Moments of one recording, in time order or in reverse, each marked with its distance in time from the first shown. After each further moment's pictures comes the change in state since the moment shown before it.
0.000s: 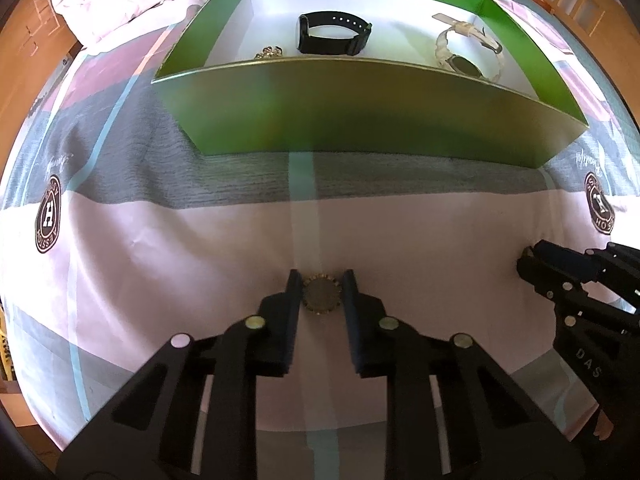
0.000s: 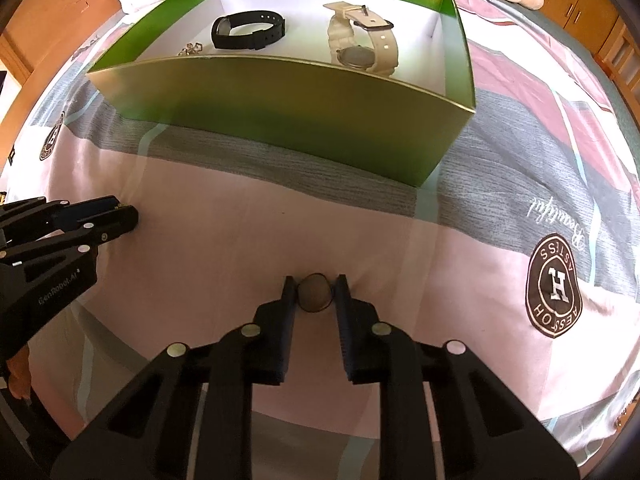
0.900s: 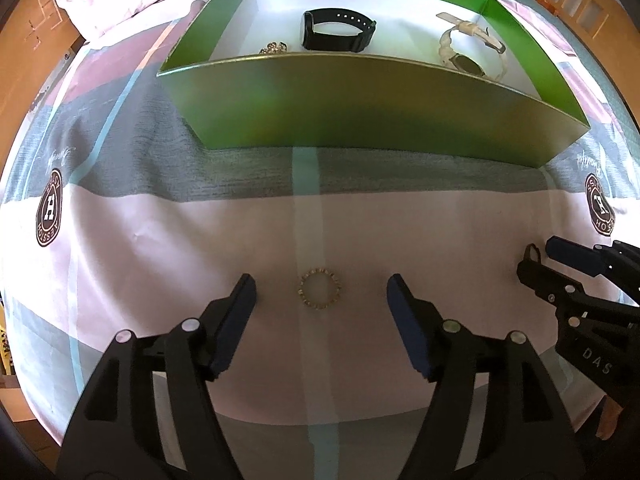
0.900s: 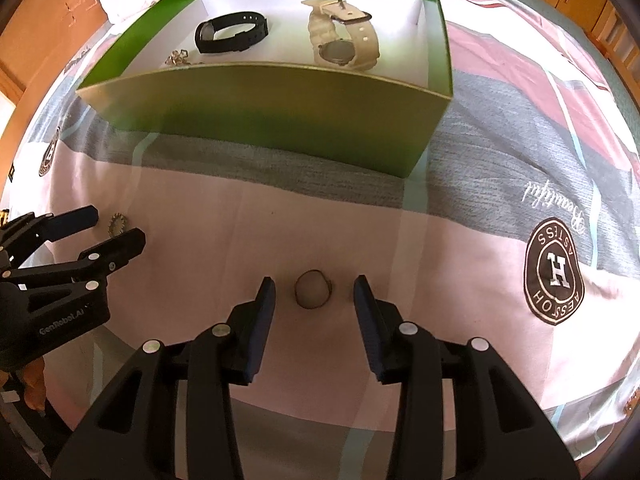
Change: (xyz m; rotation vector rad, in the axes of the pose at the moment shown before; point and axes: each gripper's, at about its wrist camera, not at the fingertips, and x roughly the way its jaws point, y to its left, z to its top) left arm -0.001 0.001 -0.003 -0.008 0.013 0.007; right arm -0.003 -0.024 0.005 0.055 0.031 0.015
